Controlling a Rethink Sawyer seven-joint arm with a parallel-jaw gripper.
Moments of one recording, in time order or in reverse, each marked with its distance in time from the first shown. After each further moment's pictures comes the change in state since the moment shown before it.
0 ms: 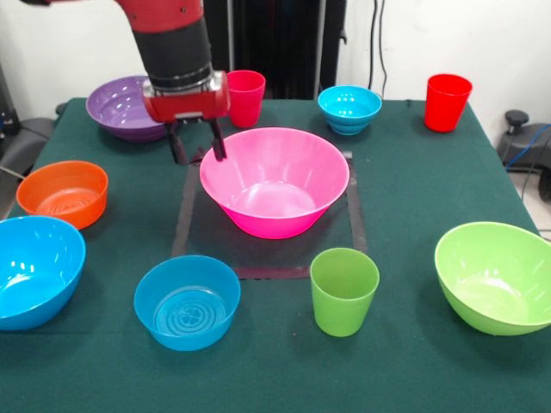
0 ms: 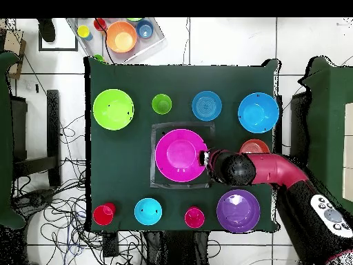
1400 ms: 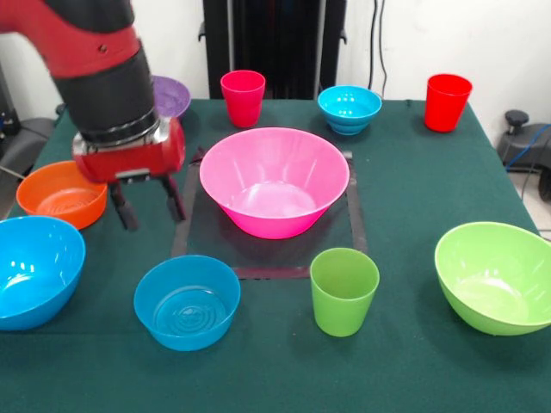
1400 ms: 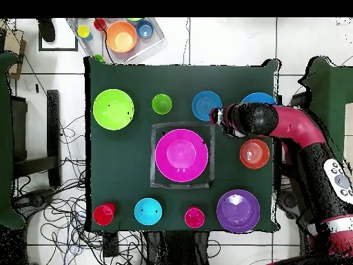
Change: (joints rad) arm -0.001 0.196 0.140 -0.429 0.026 0.257 -0.150
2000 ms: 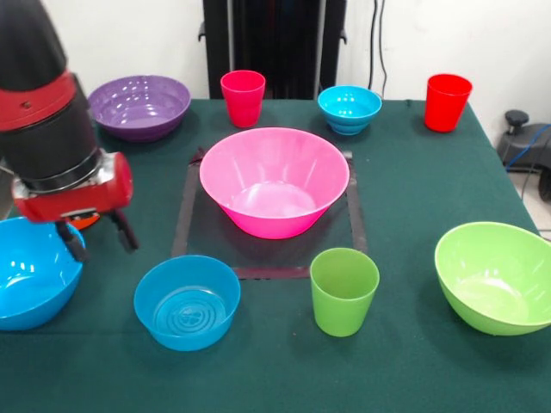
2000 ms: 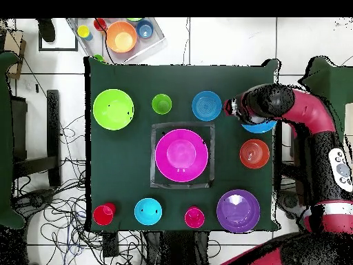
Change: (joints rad) arm 0.033 0.128 0.001 -0.299 -0.023 0.259 -0.197
